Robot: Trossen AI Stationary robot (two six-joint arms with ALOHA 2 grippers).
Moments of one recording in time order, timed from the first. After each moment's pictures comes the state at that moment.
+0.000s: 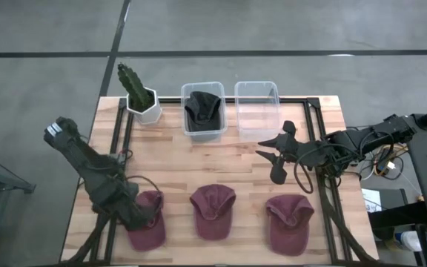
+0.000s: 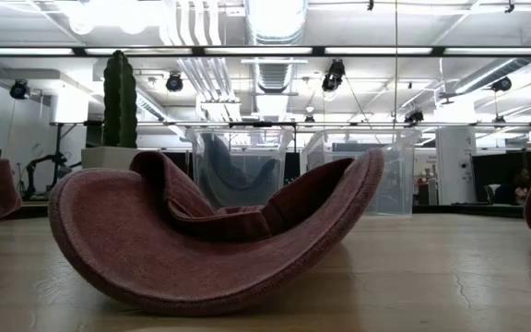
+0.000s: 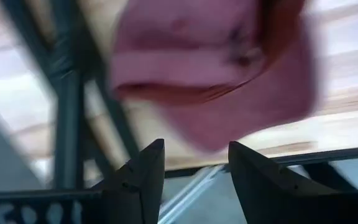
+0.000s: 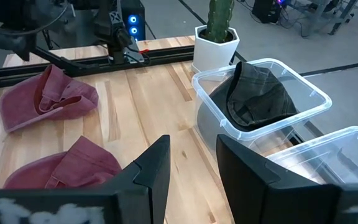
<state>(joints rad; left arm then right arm) -0.82 1.32 1.17 -1.26 0.23 -2.19 0.35 1.10 1.15 -0.59 0.63 0.31</state>
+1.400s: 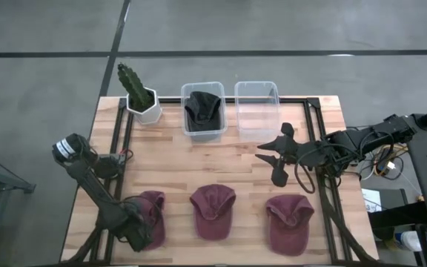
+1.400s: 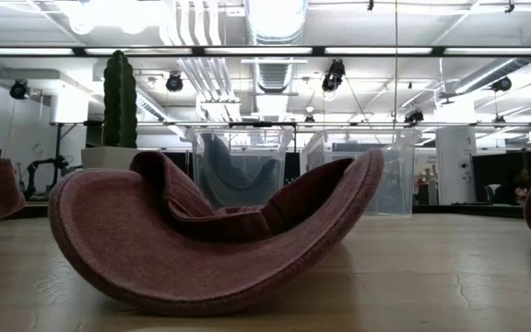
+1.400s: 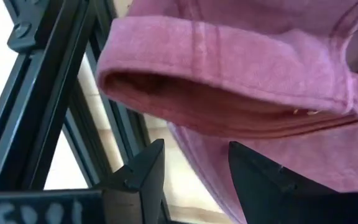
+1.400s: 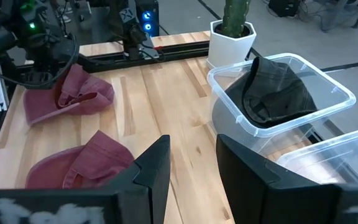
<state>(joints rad) -0.93 1.58 1.02 -1.05 0.32 -2.33 0.36 1.10 1.15 -0.59 0.56 0.33</state>
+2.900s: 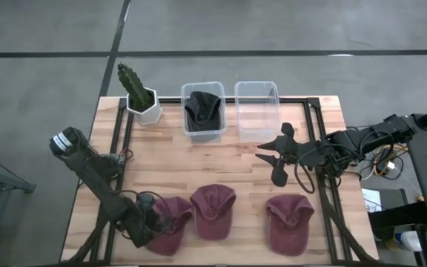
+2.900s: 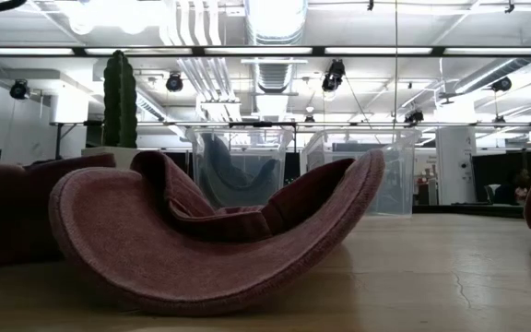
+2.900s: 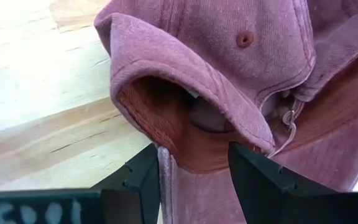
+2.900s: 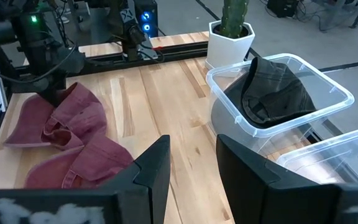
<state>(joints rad) -0.88 1.49 0.93 -0.75 -0.16 -2.19 0.36 1.10 1.15 -0.59 0.57 0.33</state>
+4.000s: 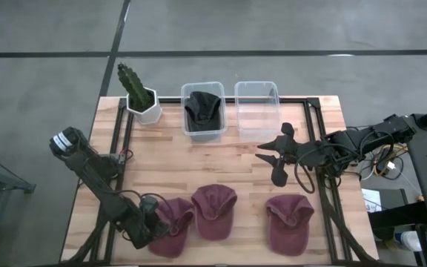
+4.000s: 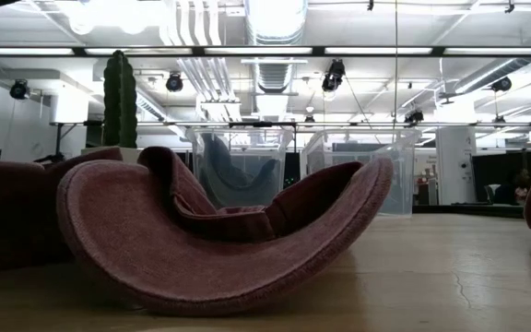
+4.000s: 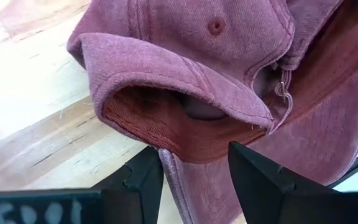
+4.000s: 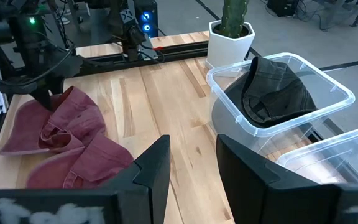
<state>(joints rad) -0.88 1.49 0.93 -0.69 -0.16 -2.02 0.36 1.10 1.15 -0.59 0.57 0.34</state>
